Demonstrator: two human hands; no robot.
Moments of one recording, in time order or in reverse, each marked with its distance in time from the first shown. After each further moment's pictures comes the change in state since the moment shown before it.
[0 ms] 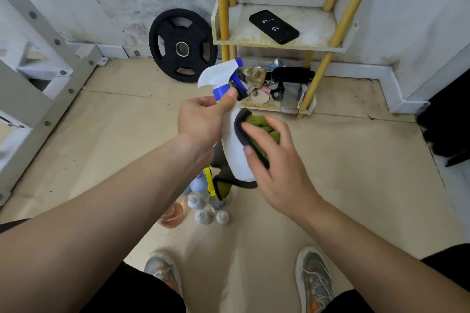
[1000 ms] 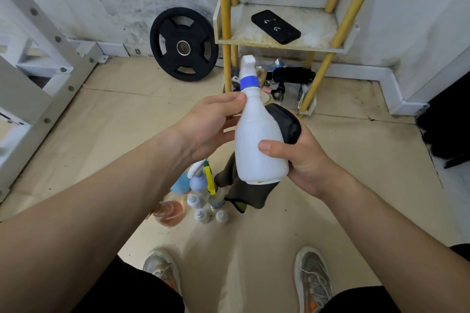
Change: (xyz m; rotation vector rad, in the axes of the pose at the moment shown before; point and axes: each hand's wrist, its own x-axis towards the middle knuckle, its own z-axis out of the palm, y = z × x) left_hand 0.002 0.007 -0.009 -0.015 -0.496 -0.082; right_hand 0.026 0.017 -0.028 1.014 -0.199 0.485
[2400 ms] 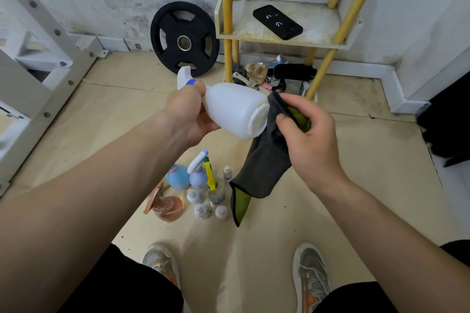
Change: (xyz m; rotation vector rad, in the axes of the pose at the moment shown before) left_hand 0.007 0.010 -0.015 -0.331 0.447 -0.135; right_hand -0.008 -0.009 0.017 -0.465 0.401 -0.366
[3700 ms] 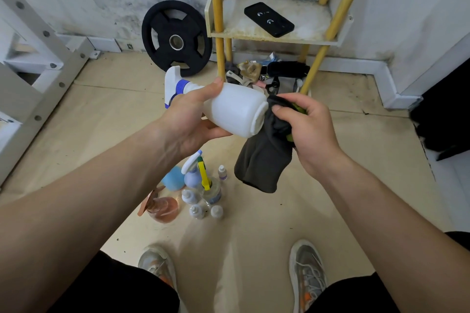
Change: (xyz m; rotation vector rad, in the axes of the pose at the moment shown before) left_hand -0.016 -0.012 0.005 0.027 -0.227 -0.006; right_hand 0.023 0.005 -0.011 0.108 0.014 0.268
